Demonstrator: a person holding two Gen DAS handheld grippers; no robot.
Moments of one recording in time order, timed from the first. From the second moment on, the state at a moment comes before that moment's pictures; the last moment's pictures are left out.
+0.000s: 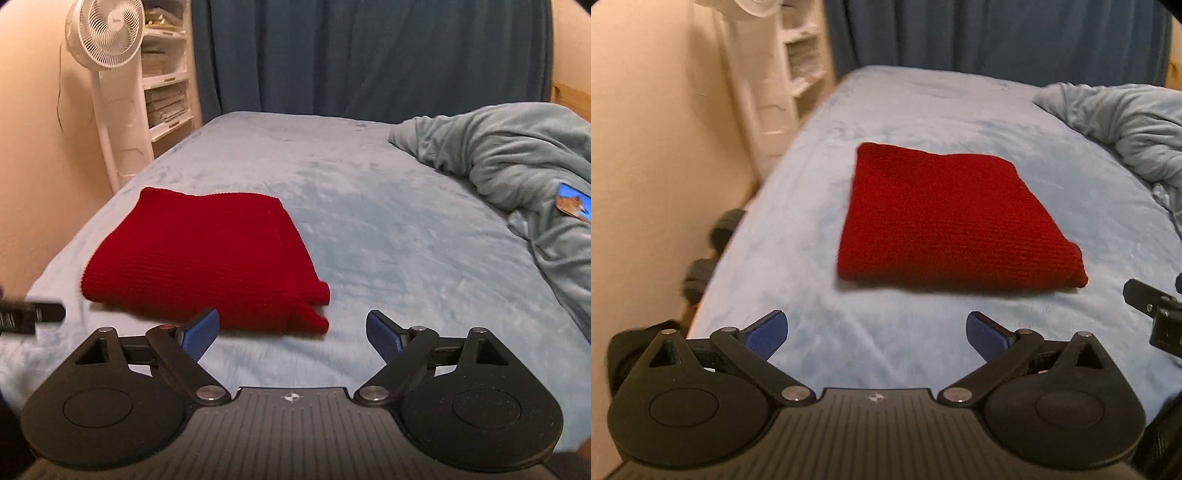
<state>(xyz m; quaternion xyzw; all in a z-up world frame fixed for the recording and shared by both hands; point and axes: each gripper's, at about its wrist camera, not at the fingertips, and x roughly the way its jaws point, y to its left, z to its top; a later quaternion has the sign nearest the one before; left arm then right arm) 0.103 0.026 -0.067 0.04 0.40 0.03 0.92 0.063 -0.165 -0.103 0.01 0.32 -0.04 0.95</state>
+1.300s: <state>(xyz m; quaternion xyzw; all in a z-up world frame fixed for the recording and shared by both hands) 0.058 0.014 -0.021 0.06 0.36 0.05 0.93 0.024 -0.138 -0.069 0.02 0.32 0.00 0.95</state>
